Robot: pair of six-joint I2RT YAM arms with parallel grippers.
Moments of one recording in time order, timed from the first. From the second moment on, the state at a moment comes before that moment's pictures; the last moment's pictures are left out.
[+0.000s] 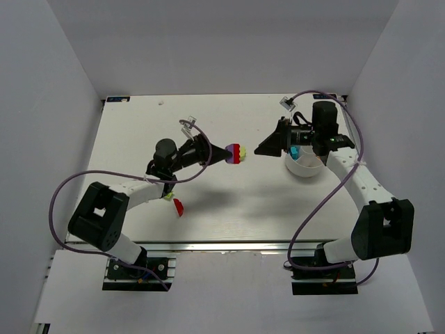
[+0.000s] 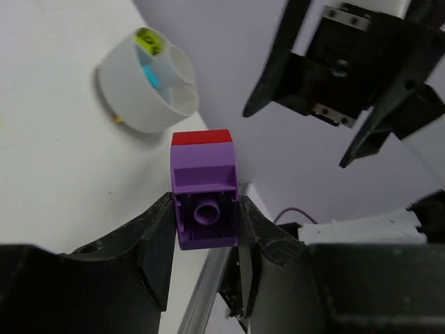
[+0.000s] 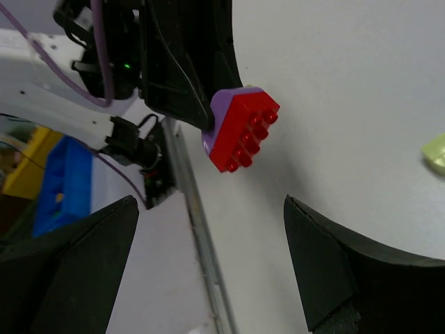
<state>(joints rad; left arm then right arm) -0.44 1.51 0.74 0.77 0.65 -0.96 0.19 1.40 1.15 -0.26 -1.18 0.17</state>
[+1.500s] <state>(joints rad) -0.52 1.71 0.76 1.38 0.72 -1.29 0.28 1.50 1.12 0.17 -1.21 0.63</state>
